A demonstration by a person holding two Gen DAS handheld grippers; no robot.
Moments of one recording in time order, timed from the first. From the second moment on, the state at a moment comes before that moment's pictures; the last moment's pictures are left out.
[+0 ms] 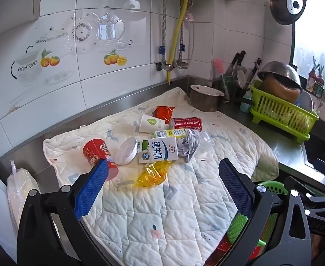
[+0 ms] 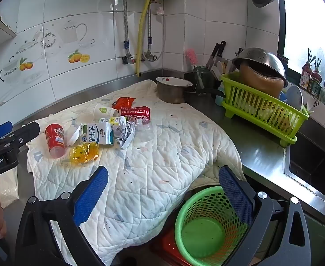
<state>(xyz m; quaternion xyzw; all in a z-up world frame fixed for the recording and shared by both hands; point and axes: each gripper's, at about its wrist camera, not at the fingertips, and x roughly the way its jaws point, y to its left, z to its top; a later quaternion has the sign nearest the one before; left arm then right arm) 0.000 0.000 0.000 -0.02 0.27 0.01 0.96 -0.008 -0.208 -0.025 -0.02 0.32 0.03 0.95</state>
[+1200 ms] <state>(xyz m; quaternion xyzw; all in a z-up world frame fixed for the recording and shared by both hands) 0.001 0.004 0.001 -0.02 0.27 0.01 0.96 -0.006 -0.205 -0.026 -0.02 0.32 0.03 0.95</state>
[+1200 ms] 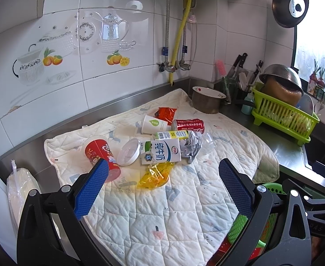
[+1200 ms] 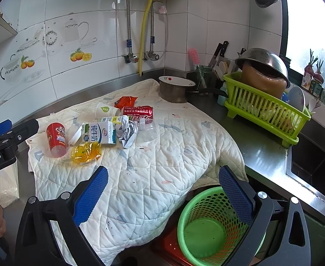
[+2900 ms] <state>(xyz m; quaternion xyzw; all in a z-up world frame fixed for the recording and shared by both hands) 0.038 0.070 -0.014 -0.04 0.29 0.06 0.95 0.063 -0.159 -0.049 -0.05 0.34 0.10 0.93</state>
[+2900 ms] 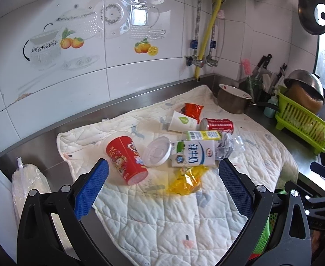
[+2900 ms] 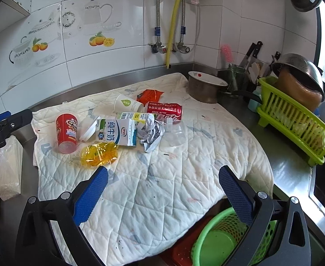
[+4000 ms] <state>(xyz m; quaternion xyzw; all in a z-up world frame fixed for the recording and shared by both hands) 0.115 0.169 -0.075 -0.09 0.36 0.11 0.92 0.247 -0.109 -0.128 -0.04 0.41 0.14 0.90</state>
